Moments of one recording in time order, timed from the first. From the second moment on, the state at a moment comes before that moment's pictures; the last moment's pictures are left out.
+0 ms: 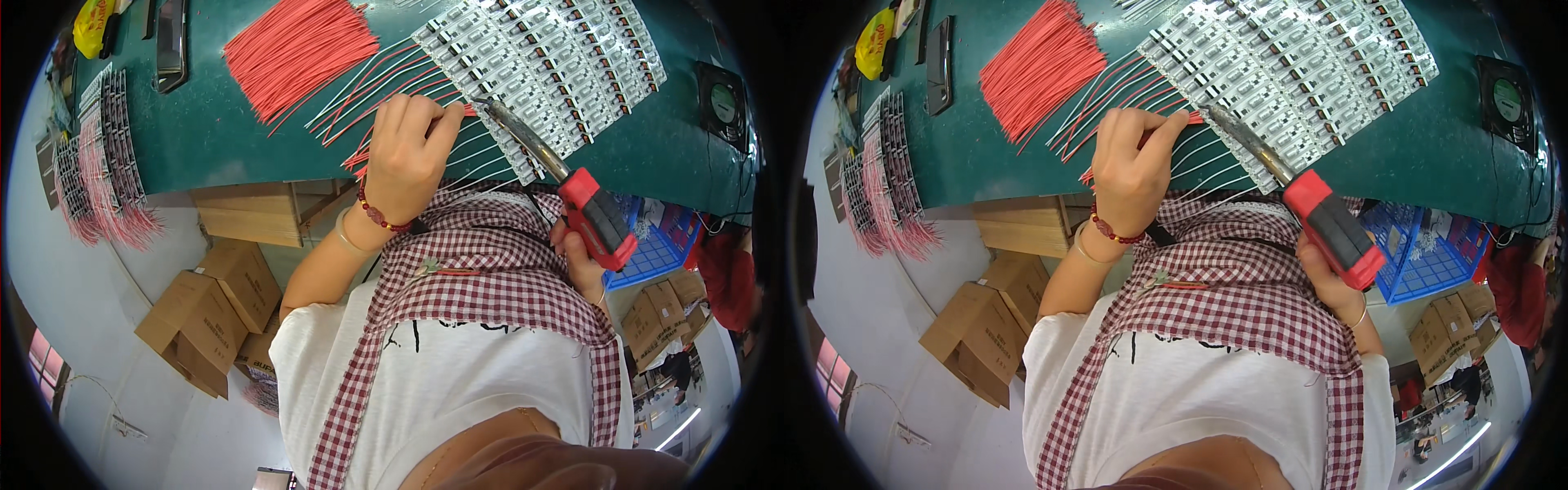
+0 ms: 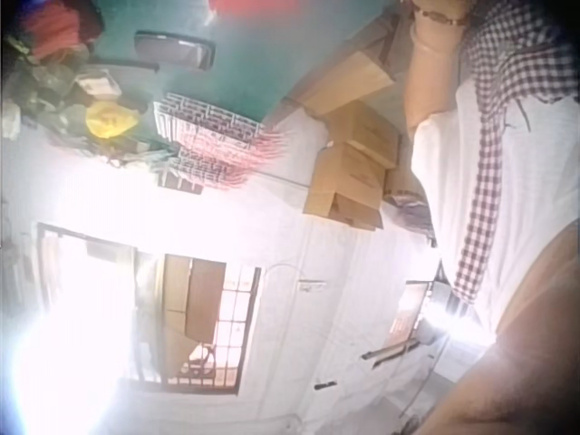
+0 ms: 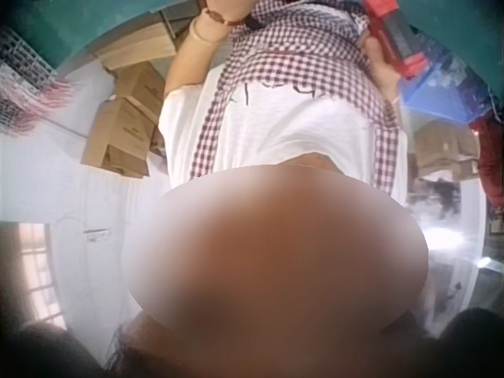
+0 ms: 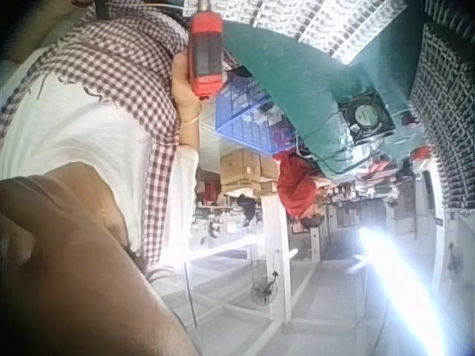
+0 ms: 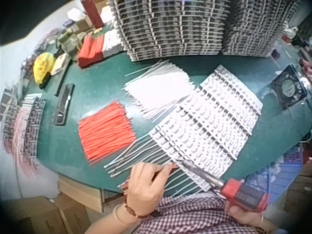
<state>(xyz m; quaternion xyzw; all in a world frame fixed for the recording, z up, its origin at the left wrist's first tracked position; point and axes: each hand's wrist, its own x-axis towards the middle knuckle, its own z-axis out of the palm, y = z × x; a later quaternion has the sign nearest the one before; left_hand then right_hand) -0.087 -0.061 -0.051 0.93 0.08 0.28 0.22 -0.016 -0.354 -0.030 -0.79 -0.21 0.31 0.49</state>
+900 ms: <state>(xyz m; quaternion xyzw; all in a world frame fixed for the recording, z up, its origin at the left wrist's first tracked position) -0.085 -0.060 -0.050 0.94 0.09 0.26 0.22 -0.015 -0.353 -0.024 -0.78 -0.21 0.31 0.51</state>
